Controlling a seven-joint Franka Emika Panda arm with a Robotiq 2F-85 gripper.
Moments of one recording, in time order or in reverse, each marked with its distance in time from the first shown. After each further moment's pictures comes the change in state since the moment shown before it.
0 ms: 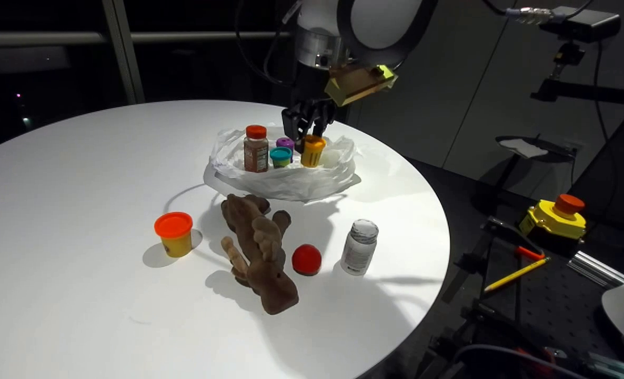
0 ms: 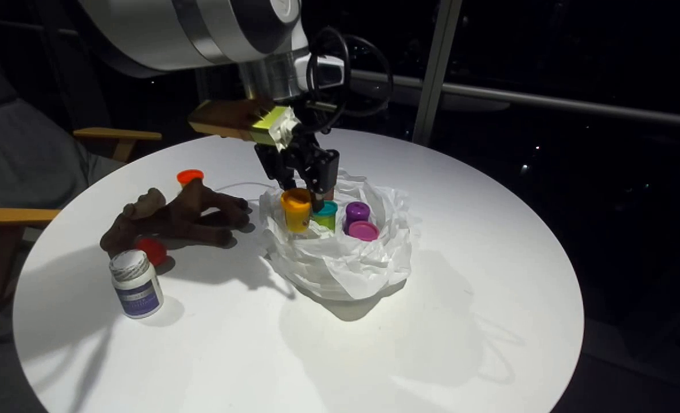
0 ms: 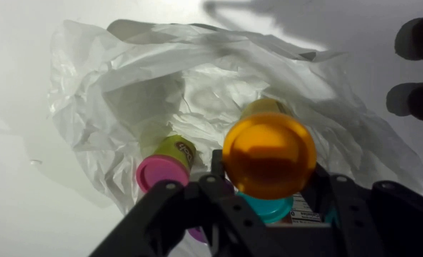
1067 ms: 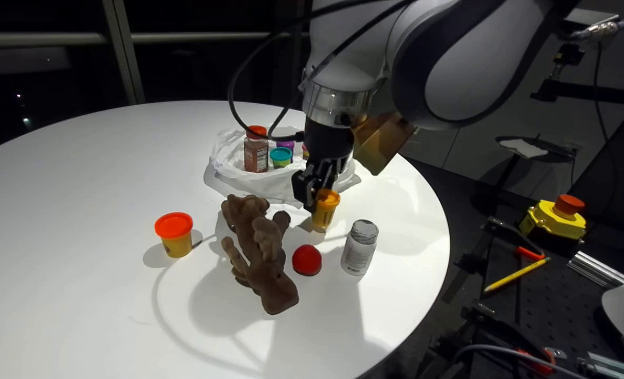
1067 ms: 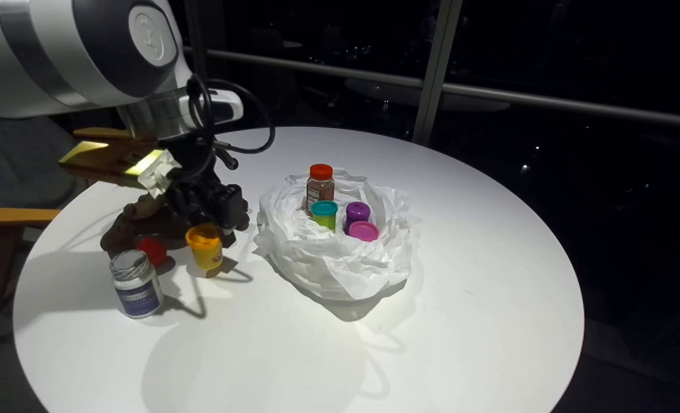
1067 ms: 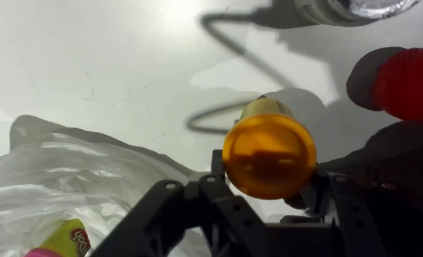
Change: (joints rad) arm 0.288 -0.061 -0.091 -0.239 -0.040 0.107 0.100
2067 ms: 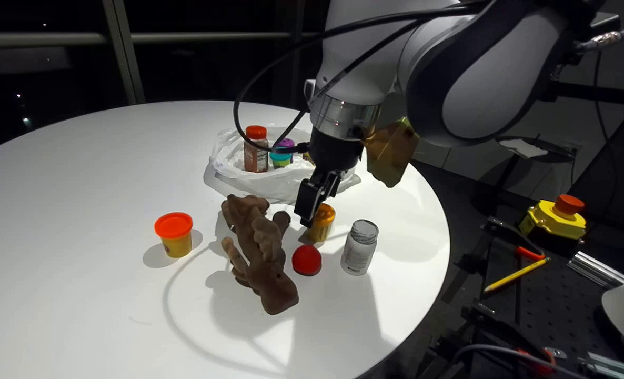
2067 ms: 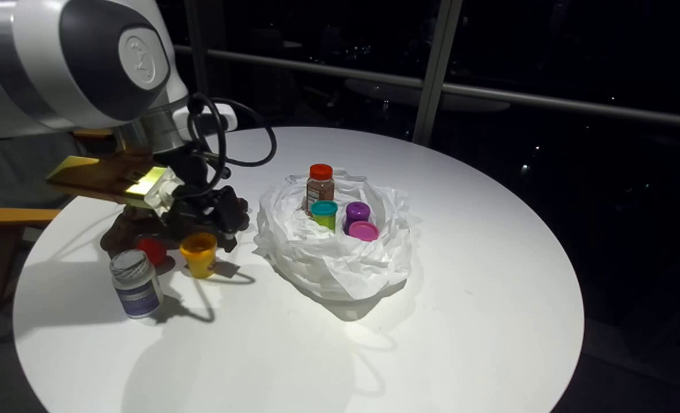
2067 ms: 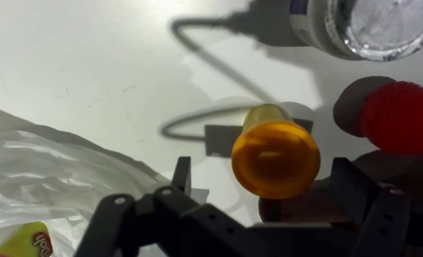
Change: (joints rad) arm -0.050 0.015 0.049 -0.047 -0.011 0.103 -0.092
